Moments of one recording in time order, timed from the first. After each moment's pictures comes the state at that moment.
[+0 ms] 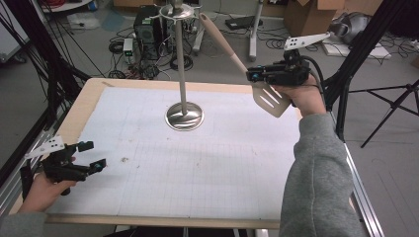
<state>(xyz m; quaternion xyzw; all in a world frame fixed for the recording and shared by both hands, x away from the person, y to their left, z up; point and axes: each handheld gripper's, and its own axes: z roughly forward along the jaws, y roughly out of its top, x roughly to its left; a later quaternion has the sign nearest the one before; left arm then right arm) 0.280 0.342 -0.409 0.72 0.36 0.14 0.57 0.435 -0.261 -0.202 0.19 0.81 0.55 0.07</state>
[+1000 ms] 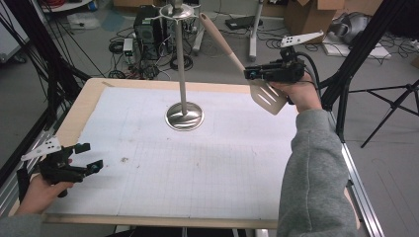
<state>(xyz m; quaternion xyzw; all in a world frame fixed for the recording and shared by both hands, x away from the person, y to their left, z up) 0.278 0.351 -0.413 0.72 0.37 0.14 0.57 0.456 -0.260 -0.211 0.20 0.80 0.56 0.04</state>
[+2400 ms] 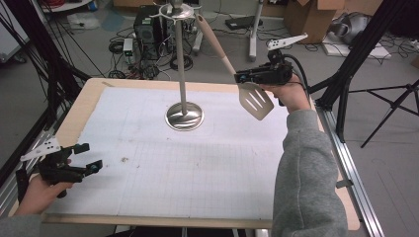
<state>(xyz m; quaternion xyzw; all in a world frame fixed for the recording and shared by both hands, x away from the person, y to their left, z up) 0.276 0.352 -0.414 0.72 0.38 0.15 0.57 0.466 -0.238 -0.225 0.20 0.82 0.54 0.01</state>
